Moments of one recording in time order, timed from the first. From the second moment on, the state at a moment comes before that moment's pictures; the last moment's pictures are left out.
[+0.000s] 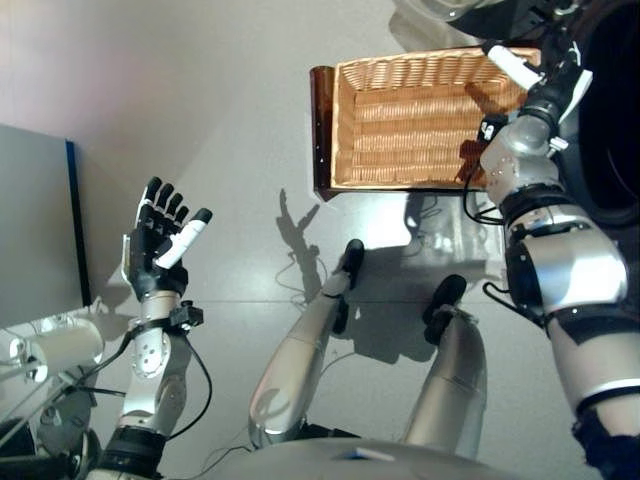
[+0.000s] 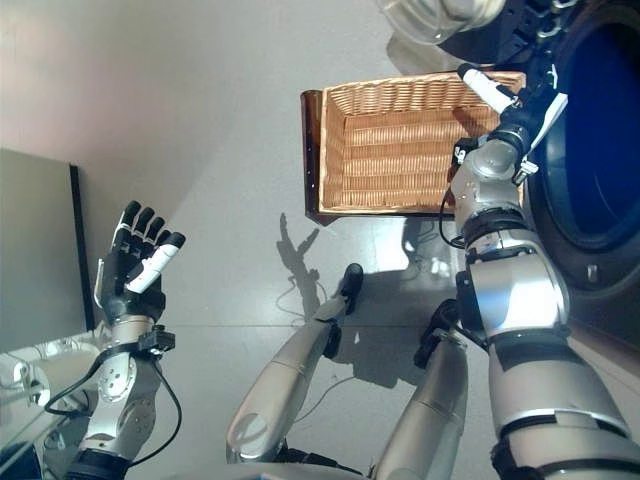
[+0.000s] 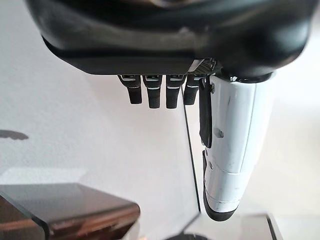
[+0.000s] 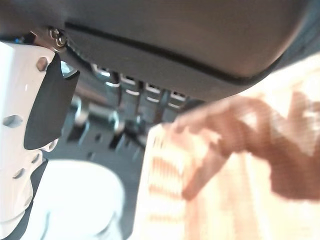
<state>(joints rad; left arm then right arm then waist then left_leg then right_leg) 0.09 0.36 -0.12 0.08 -0.64 -0.44 0.26 -1.20 -0.50 0.15 1.23 0.64 -0.25 -0.52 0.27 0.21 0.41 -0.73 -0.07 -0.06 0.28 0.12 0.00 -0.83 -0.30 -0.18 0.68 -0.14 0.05</state>
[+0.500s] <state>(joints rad) 0.04 0.30 -0.12 0.24 -0.64 -0.42 0.26 -0.60 -0.36 0.13 0.58 0.66 -0.35 -0.45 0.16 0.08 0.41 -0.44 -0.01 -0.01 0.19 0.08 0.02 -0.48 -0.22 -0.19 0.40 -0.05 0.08</state>
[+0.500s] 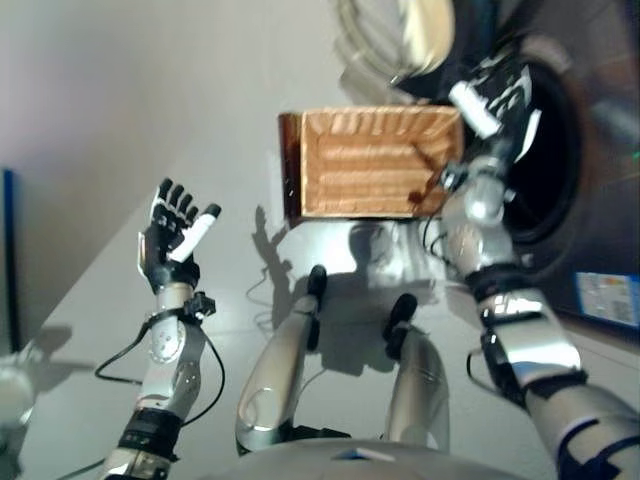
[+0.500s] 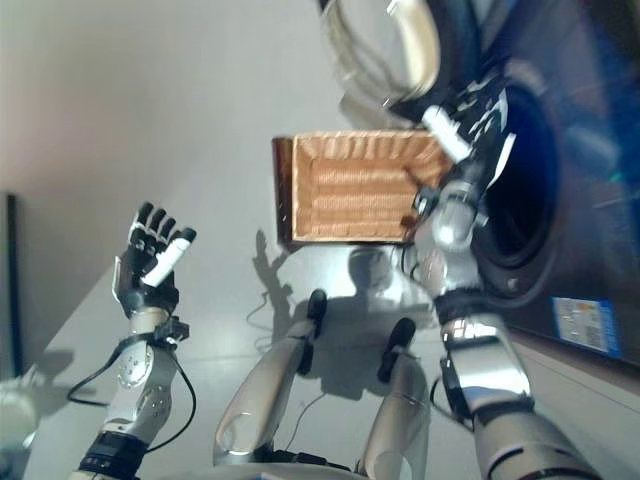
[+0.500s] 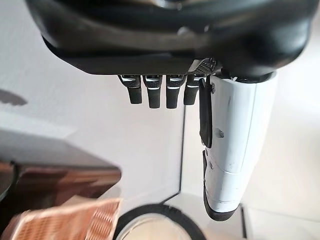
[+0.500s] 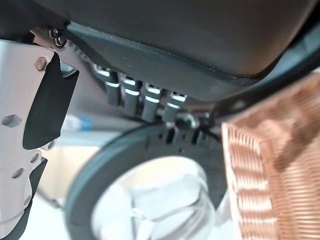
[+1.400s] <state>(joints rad) 0.15 0.16 -0.04 1.19 -0.24 -0.21 0.15 0.14 -0.21 0.06 1.25 0.18 -0.14 -0.24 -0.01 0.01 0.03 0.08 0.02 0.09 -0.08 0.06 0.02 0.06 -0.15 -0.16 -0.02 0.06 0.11</state>
